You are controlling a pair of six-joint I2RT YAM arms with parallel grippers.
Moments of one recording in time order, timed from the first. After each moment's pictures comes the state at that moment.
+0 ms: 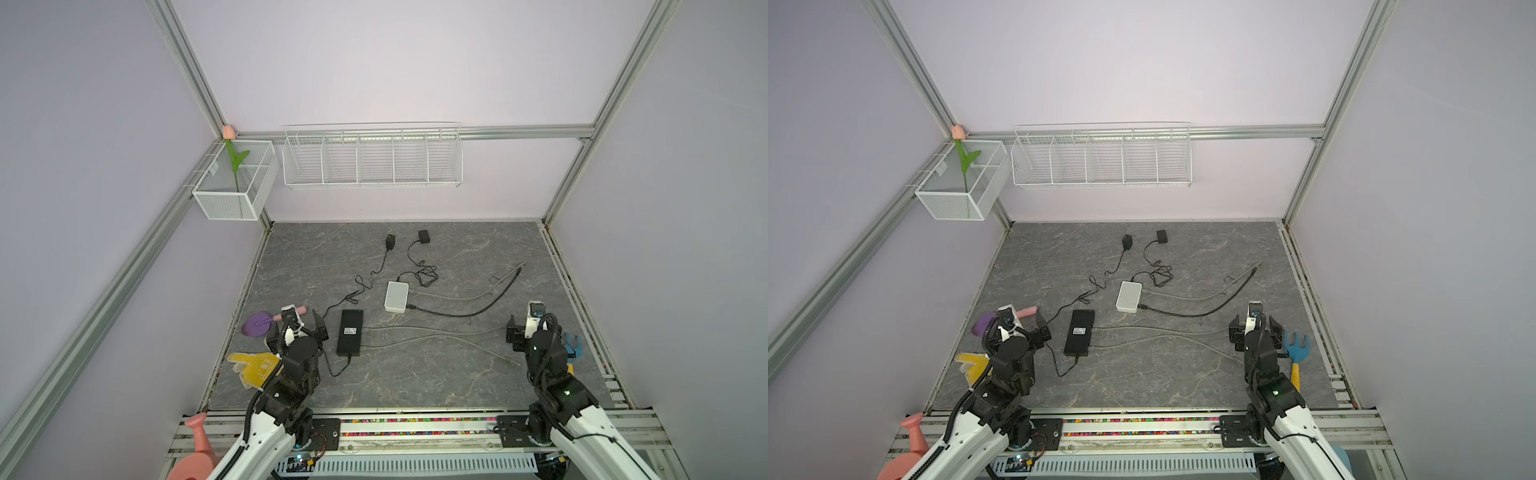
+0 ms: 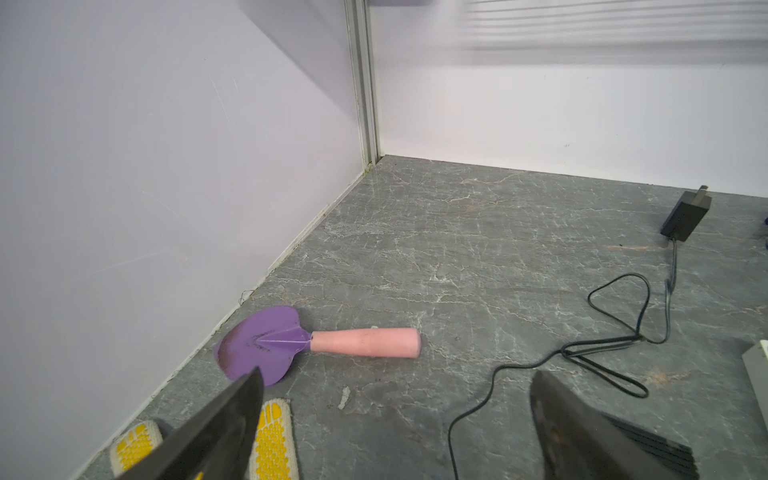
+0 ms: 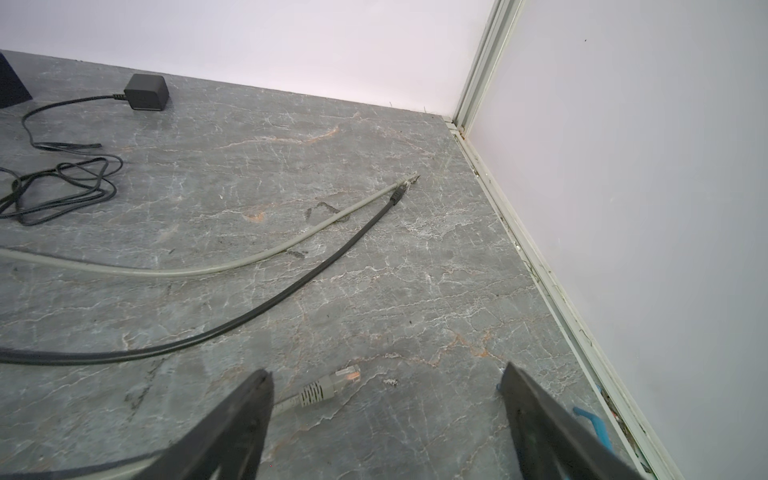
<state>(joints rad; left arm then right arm) -0.49 0.38 0.15 -0.04 -0.79 -0.17 0.36 0.37 0.15 -0.13 0.54 0.00</state>
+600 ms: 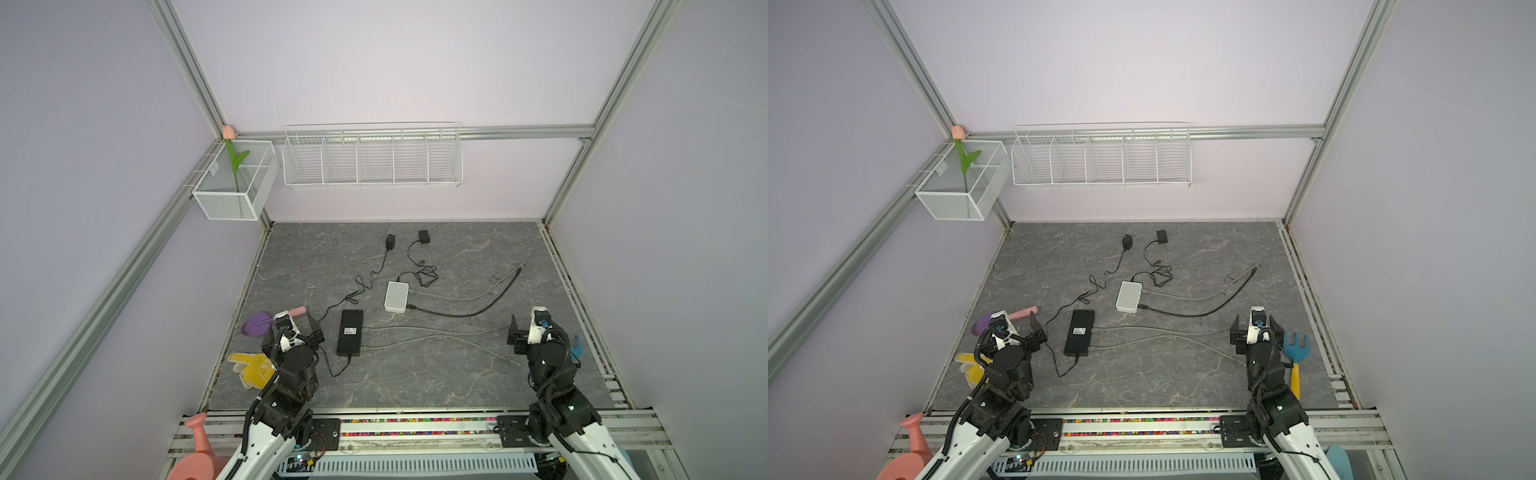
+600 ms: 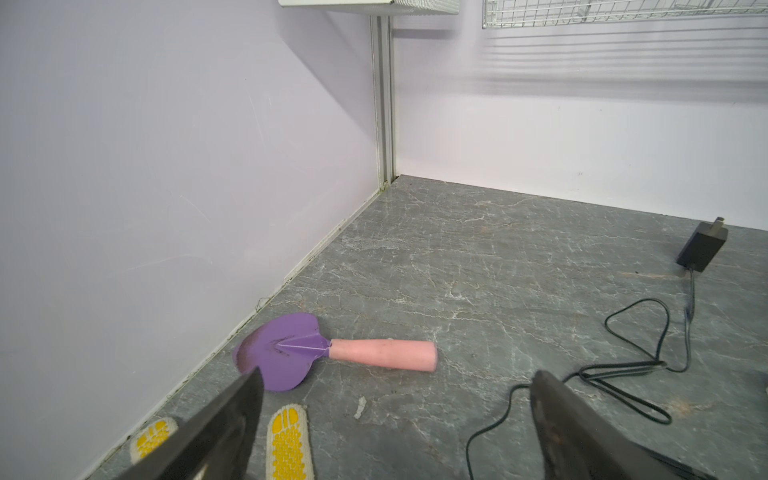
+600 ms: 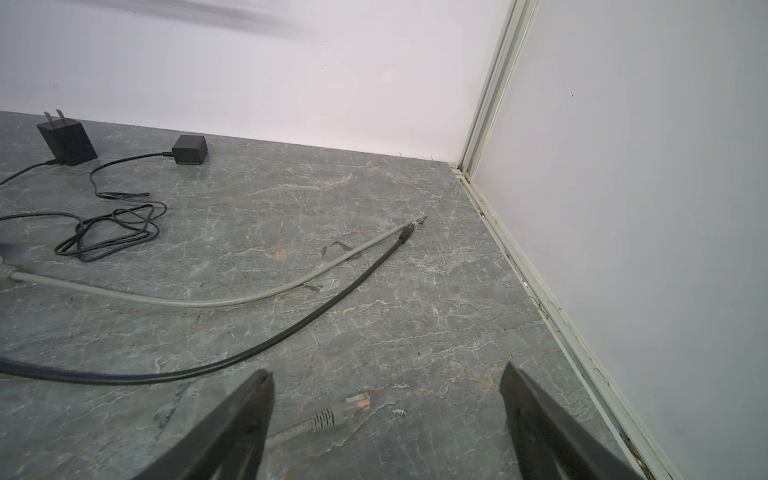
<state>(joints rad) -0.49 0.24 0.09 -0.03 -0.85 -0.13 0.36 0.18 0.08 -0.12 0.49 -0.06</state>
